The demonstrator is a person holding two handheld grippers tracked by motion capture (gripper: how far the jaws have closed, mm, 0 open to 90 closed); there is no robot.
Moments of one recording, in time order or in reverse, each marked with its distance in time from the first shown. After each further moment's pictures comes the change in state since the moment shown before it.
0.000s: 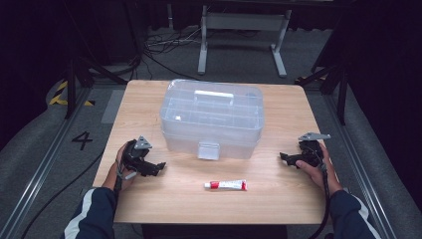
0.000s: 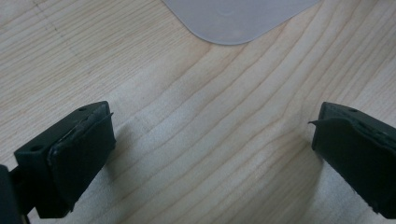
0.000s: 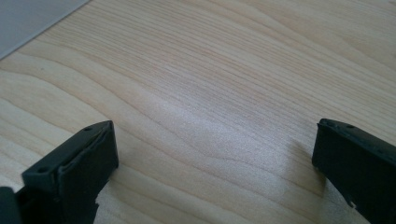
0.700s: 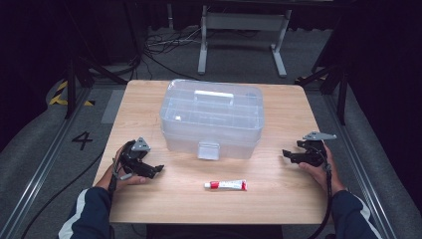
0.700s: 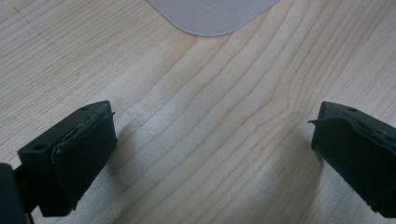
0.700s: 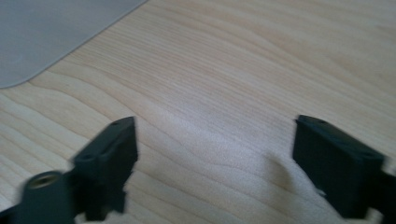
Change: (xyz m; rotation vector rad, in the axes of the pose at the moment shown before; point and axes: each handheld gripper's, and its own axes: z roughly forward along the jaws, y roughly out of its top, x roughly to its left) left arm 0.004 -0.005 -0.004 -0.002 -0.056 0.066; right arm -0.004 0.002 -0.013 -0.069 0.036 -0.005
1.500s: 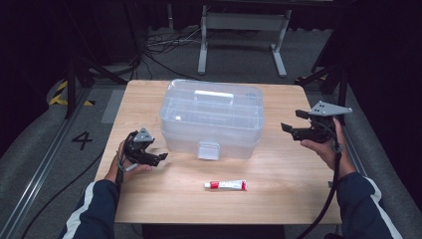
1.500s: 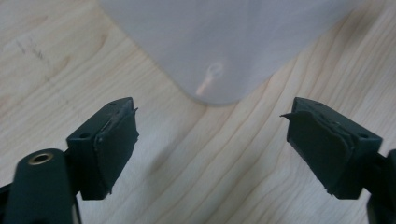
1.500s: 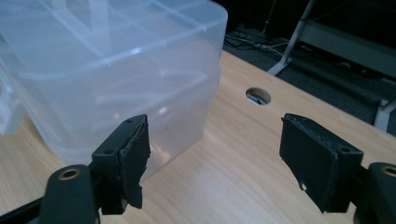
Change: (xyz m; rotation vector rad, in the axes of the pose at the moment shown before) left arm 0.006 0.033 -0.002 -0.093 -0.006 0.010; right arm 0.039 0.113 -0.071 -0.204 0.052 -0.190
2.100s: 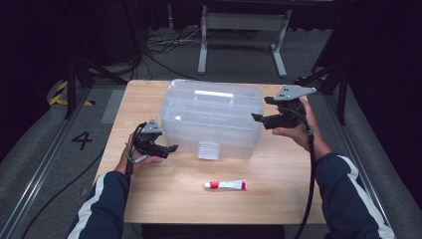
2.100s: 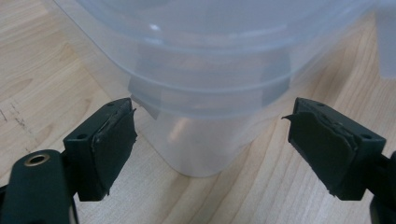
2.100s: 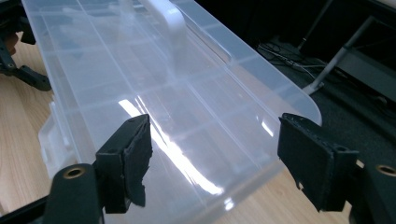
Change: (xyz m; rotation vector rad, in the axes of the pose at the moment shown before) left arm -0.003 0.030 0.012 -0.069 -0.032 0.007; right arm 0.050 0.074 0.044 0.023 0.119 -0.165
